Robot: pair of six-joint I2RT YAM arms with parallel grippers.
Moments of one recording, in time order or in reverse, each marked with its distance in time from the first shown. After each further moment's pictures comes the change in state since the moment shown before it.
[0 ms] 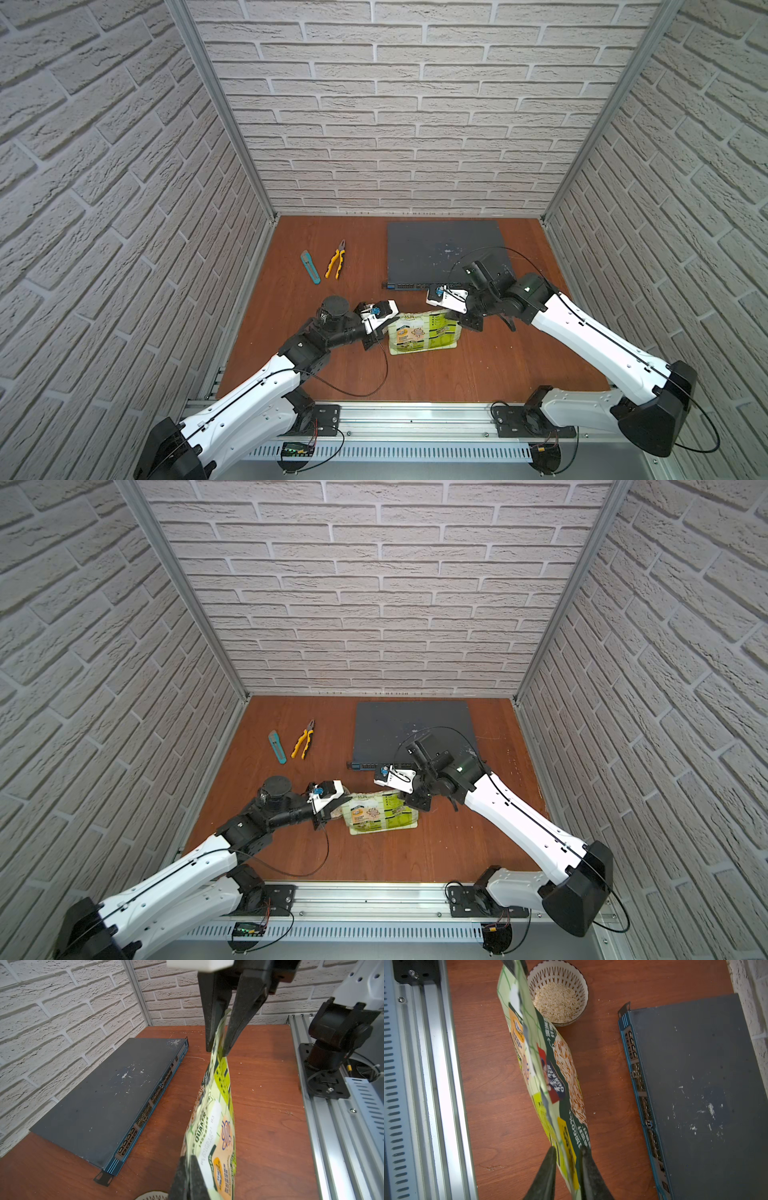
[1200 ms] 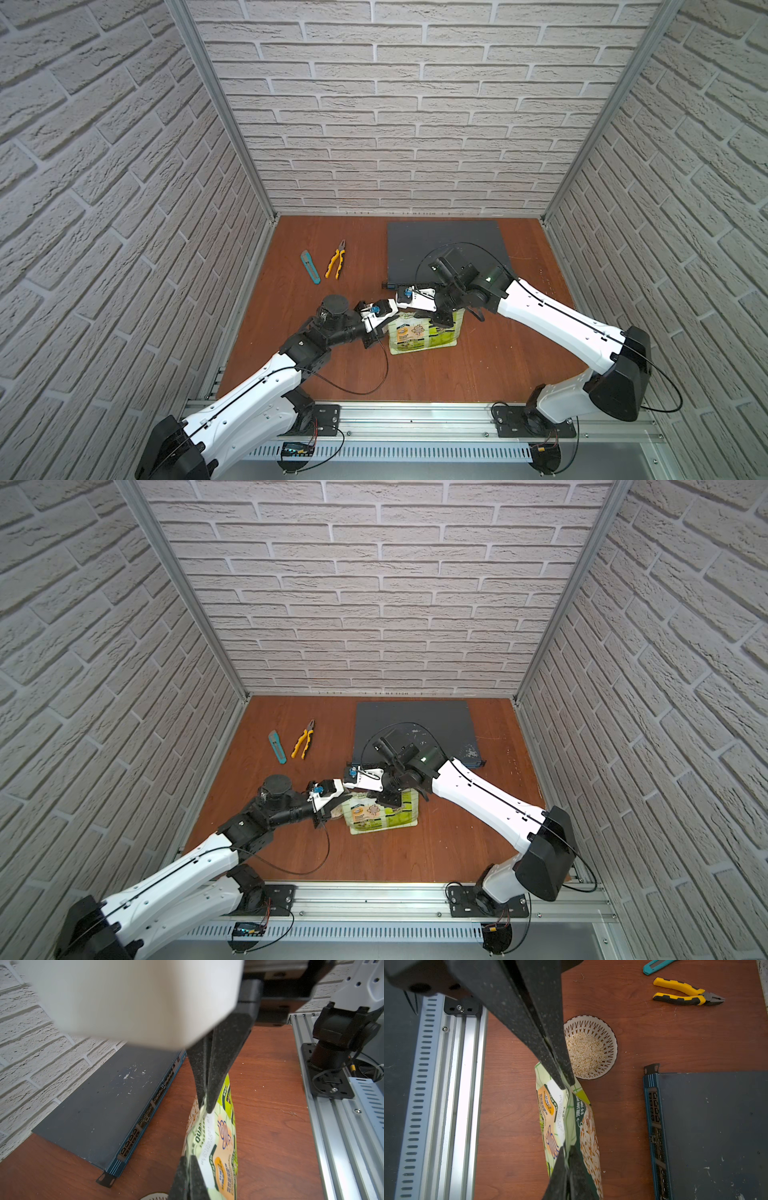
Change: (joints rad) left arm 0.009 0.015 0.000 0.020 0.019 0.000; right arm 0.113 0.212 0.141 0.068 -0.093 -0.005
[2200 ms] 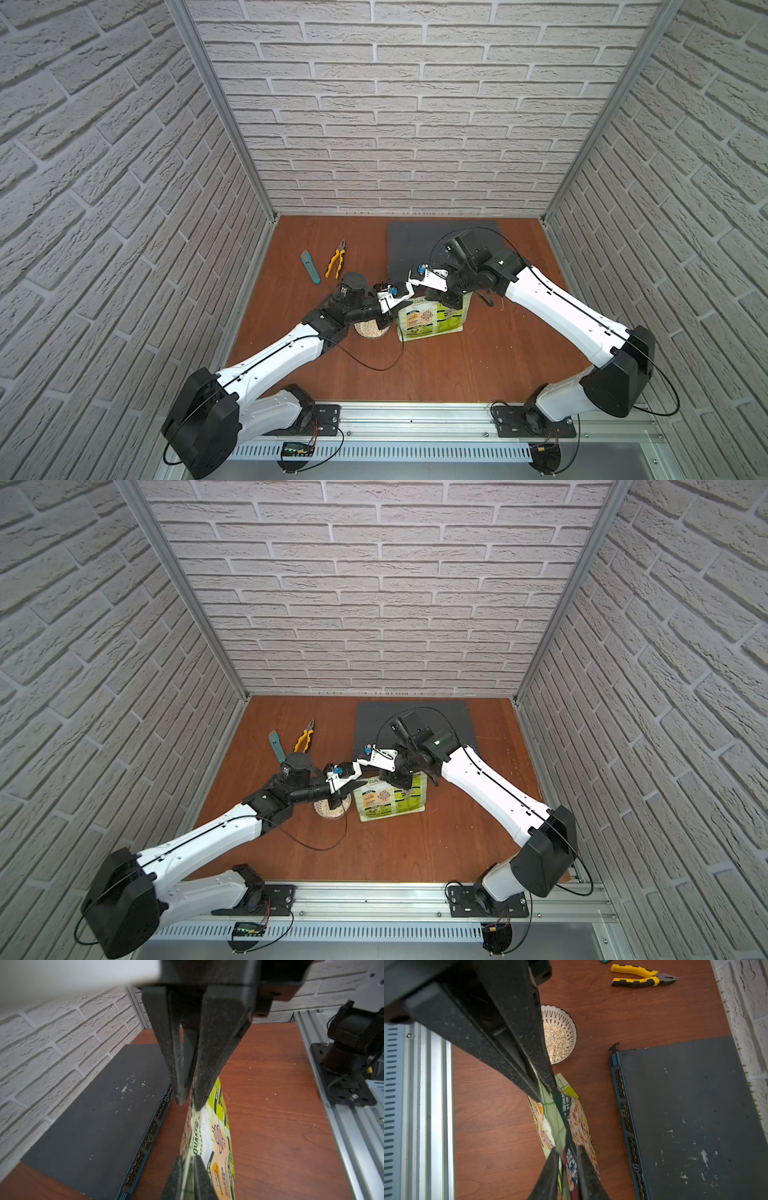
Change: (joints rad) left arm 0.012 0.296 0.184 0.062 0.045 0.061; right arm -0.170 0.004 0.069 -0.042 0.005 -0.027
